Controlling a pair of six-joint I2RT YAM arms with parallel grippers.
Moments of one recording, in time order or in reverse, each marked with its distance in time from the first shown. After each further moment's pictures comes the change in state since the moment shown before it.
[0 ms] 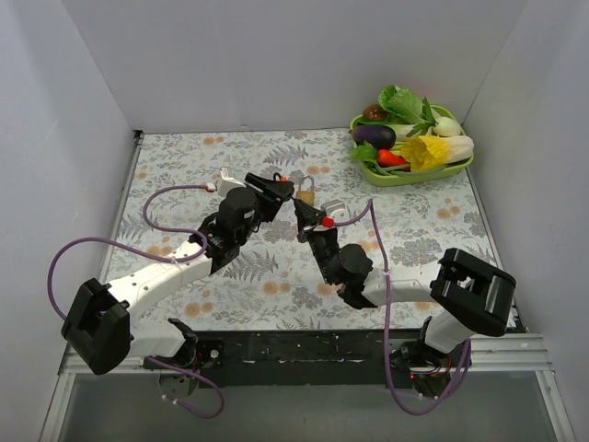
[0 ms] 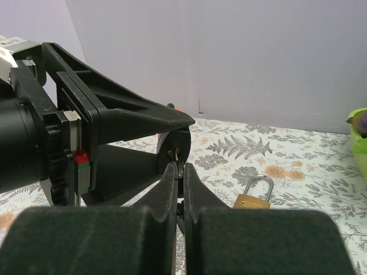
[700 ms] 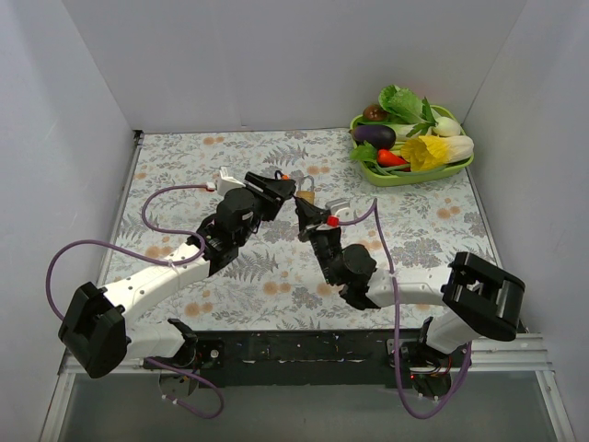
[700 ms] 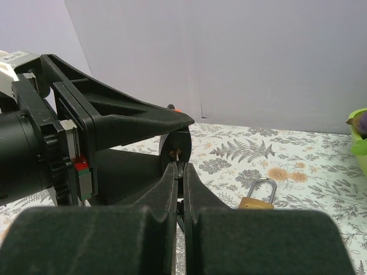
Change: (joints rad) left arm -0.021 -0.030 0.000 0.011 0.003 -0.002; right arm 0.027 -0.061 0.005 -0.040 0.045 0.006
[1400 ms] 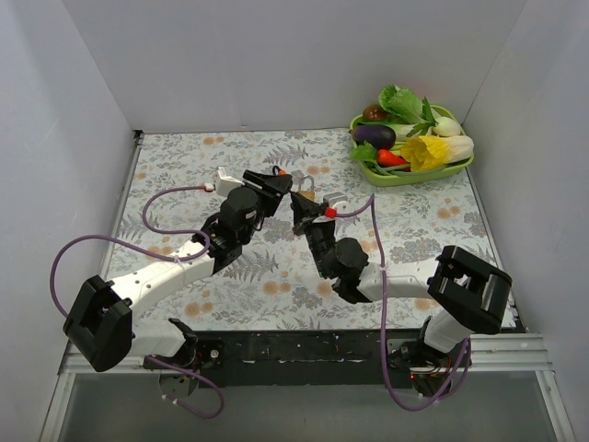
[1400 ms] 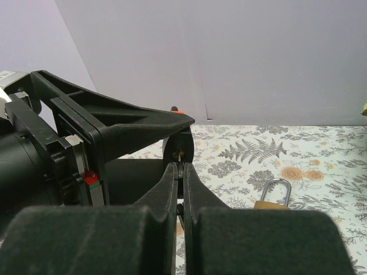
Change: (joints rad) left arm 0.000 0.043 0.001 0.057 -0.090 0.000; right arm -0.033 0.084 0.066 0.018 0.000 0.084
